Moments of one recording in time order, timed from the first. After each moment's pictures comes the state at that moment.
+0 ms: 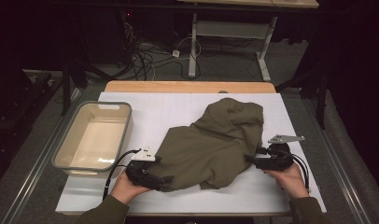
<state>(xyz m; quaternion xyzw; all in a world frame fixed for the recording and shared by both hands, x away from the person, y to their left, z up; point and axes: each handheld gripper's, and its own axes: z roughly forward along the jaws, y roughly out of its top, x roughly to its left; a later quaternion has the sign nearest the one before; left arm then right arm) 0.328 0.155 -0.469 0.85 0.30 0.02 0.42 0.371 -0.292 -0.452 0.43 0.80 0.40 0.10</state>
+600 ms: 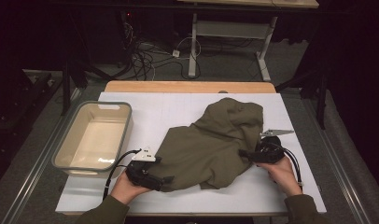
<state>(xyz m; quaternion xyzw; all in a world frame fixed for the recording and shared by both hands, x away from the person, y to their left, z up) 0.328 0.155 -0.470 0.86 0.30 0.02 0.42 0.398 -0.277 -0.461 0.45 0.80 0.38 0.10</state>
